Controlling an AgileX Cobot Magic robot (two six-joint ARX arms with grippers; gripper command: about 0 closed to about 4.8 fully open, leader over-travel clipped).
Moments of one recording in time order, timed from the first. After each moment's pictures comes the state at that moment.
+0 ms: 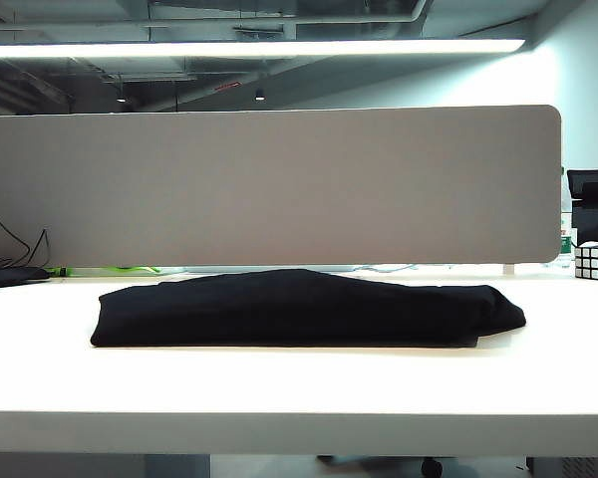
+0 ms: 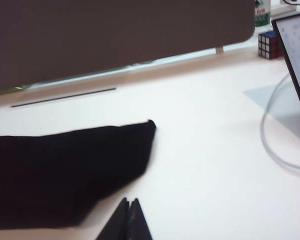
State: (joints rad) left arm 0.02 0.00 0.22 -0.22 0.21 -0.35; right arm -0.12 0.00 0.17 -0.25 -0.17 0.20
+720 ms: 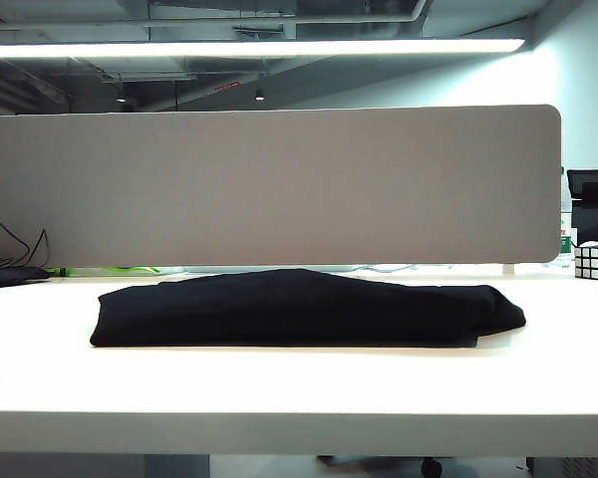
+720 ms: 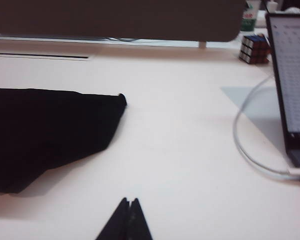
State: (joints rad) left arm -0.08 0.00 0.00 0.08 0.10 -0.10; right arm -0.05 0.00 0.01 -0.11 -0.06 -0.05
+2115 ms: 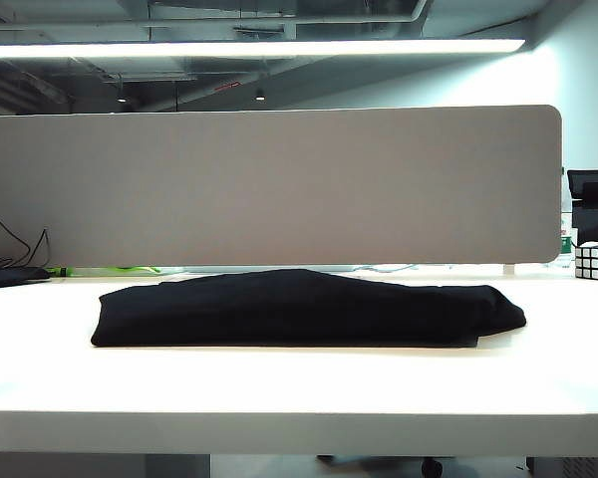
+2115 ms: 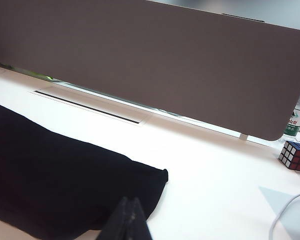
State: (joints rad) left arm -0.22 0.00 0.00 0.28 0.00 0.12; right arm 0.10 0.00 0.01 0.12 -0.13 -0.21
